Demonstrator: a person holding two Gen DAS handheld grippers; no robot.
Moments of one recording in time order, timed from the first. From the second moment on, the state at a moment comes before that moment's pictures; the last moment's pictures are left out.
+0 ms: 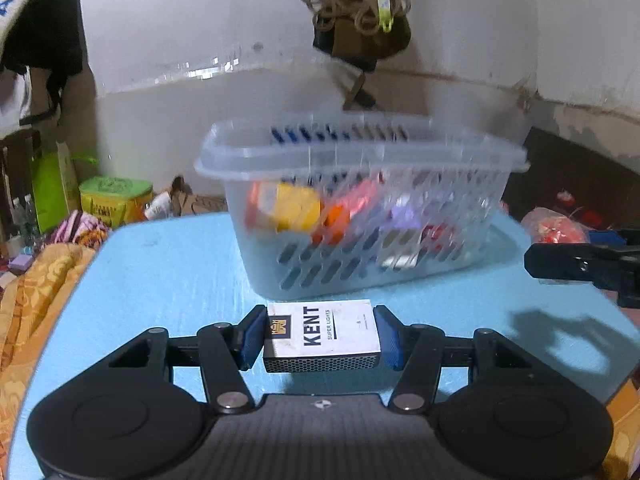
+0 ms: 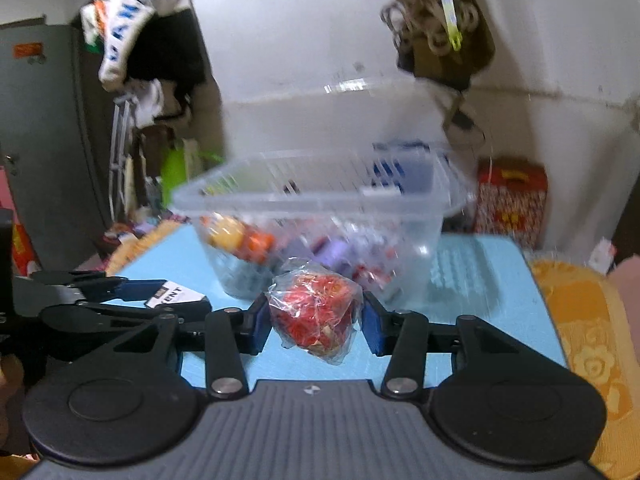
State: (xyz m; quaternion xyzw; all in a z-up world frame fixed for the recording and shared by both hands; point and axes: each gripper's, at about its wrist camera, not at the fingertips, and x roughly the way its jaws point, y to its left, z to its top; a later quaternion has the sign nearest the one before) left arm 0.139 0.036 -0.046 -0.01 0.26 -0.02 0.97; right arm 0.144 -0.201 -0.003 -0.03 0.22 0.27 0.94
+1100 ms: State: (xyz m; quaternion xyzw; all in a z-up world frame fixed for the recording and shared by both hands) left arm 0.266 0.064 0.040 -0.11 0.21 0.00 0.97; right arm 0.286 -0.177 0.039 -0.01 0.16 0.20 0.97
